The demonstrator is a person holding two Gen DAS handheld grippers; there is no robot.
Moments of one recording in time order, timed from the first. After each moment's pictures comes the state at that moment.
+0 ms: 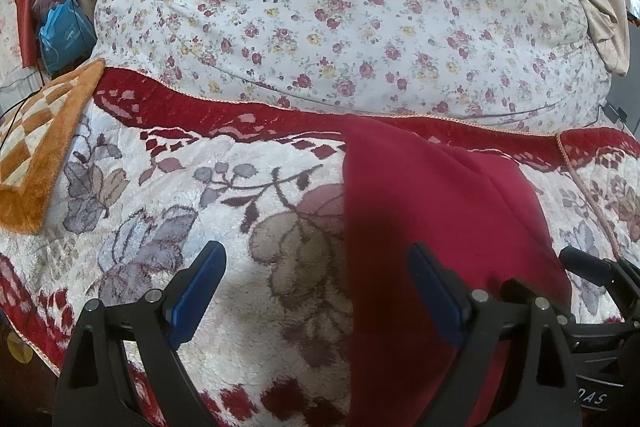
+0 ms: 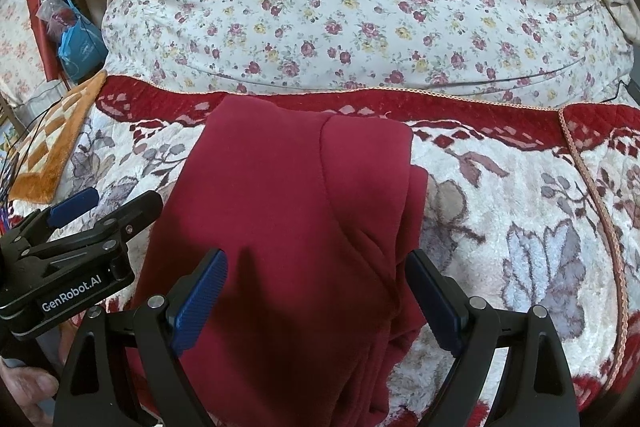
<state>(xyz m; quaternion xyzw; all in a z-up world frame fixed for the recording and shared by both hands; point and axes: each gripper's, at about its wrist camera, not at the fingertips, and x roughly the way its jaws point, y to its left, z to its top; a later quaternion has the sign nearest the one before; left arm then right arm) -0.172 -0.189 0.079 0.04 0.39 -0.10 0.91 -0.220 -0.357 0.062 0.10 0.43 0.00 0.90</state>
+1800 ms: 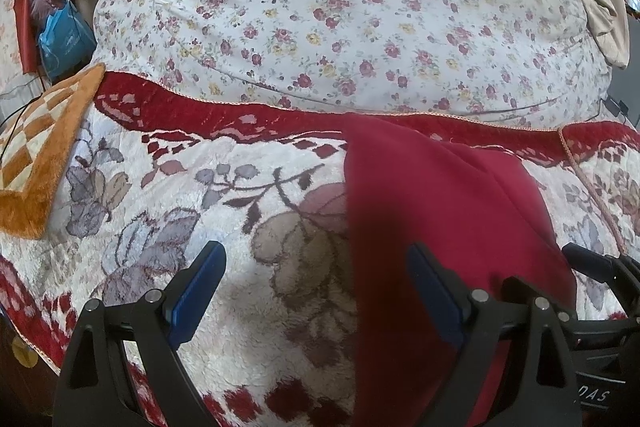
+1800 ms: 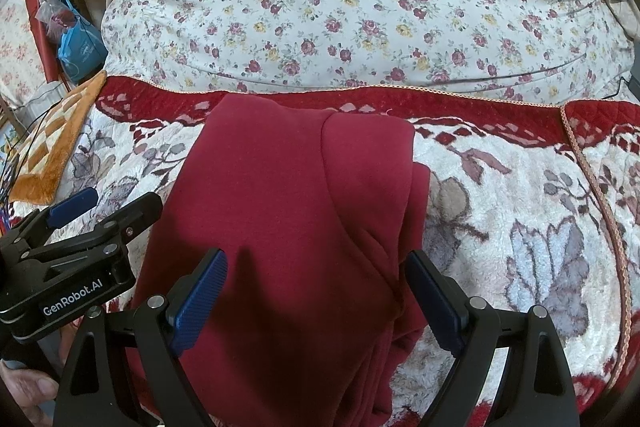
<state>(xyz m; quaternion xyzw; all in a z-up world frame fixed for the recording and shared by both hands) -0.172 -0.190 0.078 0.04 0.39 -0.10 0.91 -0.220 -0.355 0.061 0.11 0.43 0.00 0.90</state>
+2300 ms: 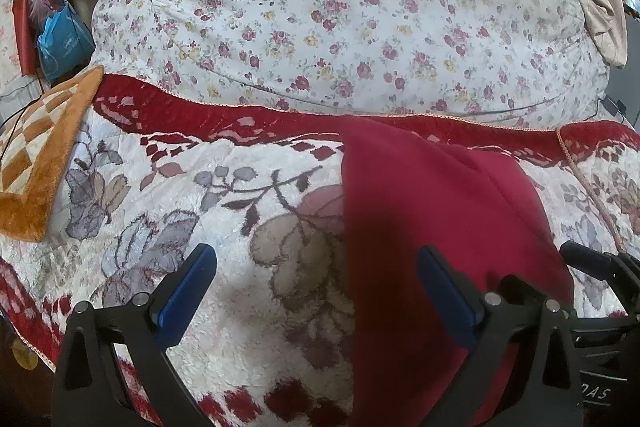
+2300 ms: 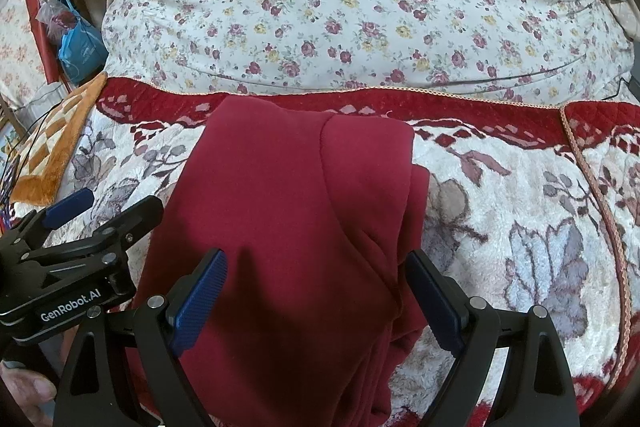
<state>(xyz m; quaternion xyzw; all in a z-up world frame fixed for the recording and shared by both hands) -0.170 -0.191 0.083 0.05 0.39 -0.11 0.91 -0.221 -0.352 0.062 0.11 0.42 0.00 0.90</state>
